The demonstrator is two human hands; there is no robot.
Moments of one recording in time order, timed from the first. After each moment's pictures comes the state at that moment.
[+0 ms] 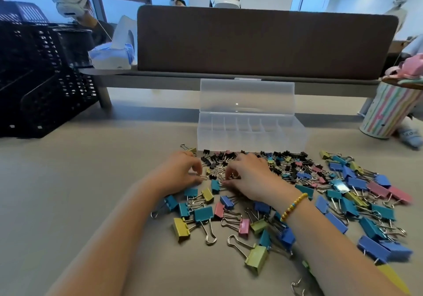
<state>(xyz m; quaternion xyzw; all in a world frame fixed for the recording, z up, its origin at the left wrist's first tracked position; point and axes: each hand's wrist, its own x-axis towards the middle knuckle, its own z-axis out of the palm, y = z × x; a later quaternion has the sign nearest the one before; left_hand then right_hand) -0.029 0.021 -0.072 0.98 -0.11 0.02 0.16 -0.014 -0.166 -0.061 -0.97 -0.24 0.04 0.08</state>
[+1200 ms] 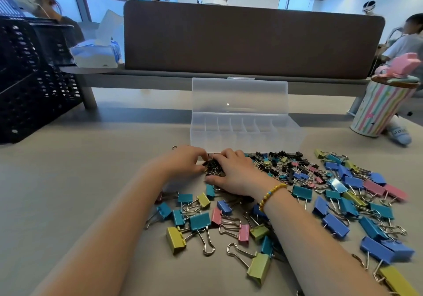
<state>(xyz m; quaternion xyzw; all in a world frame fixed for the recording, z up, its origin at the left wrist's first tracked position) 0.015 0.008 -0.065 0.98 -0.14 -0.03 0.16 0.012 -0.145 -0.076 -0.97 -0.24 0.04 0.08</state>
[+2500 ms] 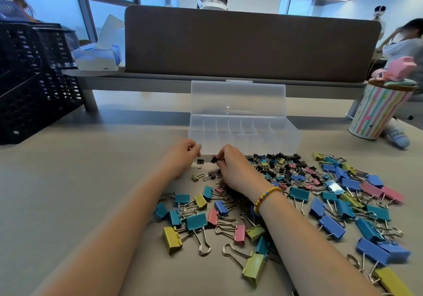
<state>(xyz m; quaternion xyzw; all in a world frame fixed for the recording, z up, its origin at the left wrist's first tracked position) 0.023 0.002 -0.077 0.93 0.02 0.08 0.36 0.017 -0.140 -0.075 -0.95 -0.14 -0.02 0.28</state>
